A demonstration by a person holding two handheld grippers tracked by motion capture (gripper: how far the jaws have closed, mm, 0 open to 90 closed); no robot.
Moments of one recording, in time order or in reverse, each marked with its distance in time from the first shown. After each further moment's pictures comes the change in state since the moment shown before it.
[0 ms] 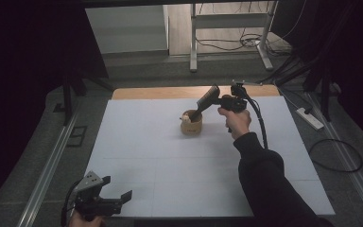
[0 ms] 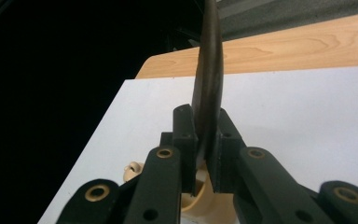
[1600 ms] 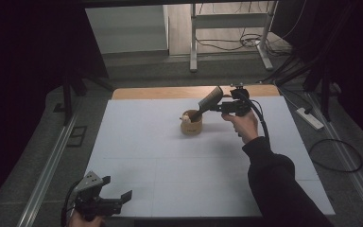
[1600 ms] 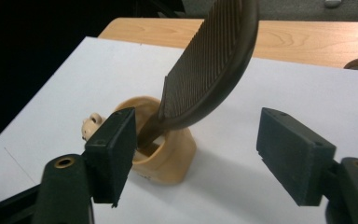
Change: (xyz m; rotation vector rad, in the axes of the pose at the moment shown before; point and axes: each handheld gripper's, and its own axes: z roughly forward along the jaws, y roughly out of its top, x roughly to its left) left arm 0.000 0.000 0.000 -0.001 0.001 0.000; right arm 0.010 -0.006 -0.017 0.103 -0.164 -0.225
